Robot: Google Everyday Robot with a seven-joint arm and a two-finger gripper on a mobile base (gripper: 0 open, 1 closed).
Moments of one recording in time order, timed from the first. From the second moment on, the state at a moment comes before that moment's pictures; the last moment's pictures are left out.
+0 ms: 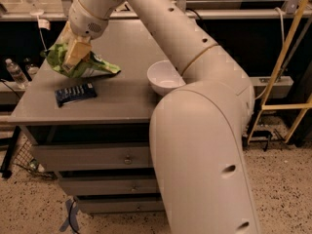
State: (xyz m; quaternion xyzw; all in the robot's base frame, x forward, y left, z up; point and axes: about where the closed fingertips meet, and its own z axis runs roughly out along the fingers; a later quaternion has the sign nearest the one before) arm 0.648 0.239 0.921 -0.82 0.46 0.20 0.27
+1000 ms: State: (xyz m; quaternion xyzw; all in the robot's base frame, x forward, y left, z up) arm 0.650 0.240 0.916 -0.82 0.46 0.19 0.27
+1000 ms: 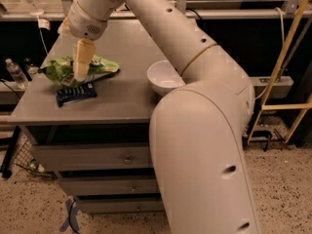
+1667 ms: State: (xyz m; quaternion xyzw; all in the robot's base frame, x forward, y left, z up) arm 0.656 0.159 0.925 -0.80 0.55 0.14 0.22
